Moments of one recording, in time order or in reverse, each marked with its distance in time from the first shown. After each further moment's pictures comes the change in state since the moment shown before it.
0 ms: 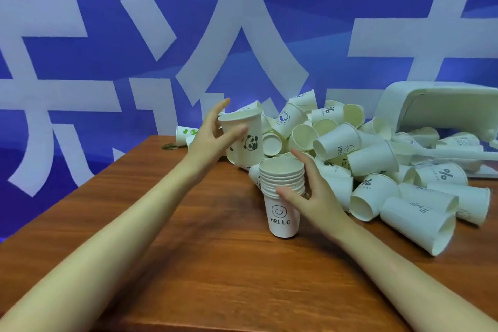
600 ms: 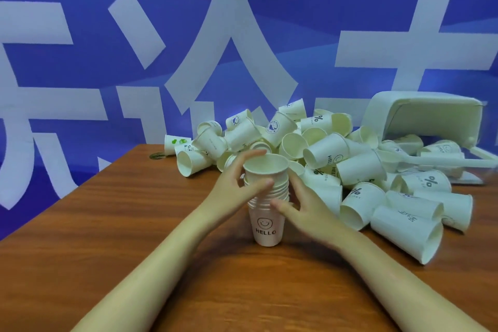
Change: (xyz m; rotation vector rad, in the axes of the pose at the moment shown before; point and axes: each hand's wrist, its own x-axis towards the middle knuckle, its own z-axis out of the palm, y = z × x) left_hand -0.034 -0.024 0.051 0.049 -0.154 -0.004; right_hand 0.005 -0.002 -0.010 -0.029 -0.200 -0.007
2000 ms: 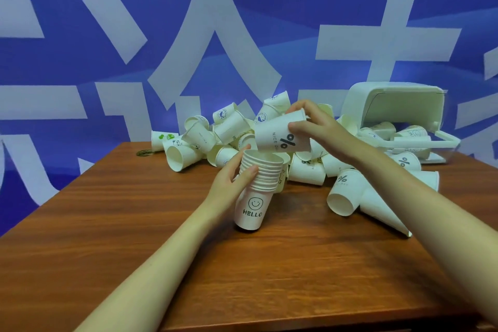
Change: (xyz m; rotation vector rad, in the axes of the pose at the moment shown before) left_hand -0.007 -0.021 0.005 -0.141 -0.025 -0.054; right_hand 0.043 -0.064 -0.072 -0.027 0.113 0.072
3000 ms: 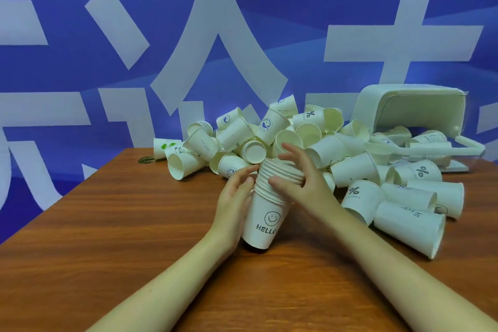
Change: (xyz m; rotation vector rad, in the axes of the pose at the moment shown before) left_hand -0.002 -0.014 0.024 -0.480 0.129 -0.074; right_hand -0.032 0.055 0.068 0.099 0.185 -0.039
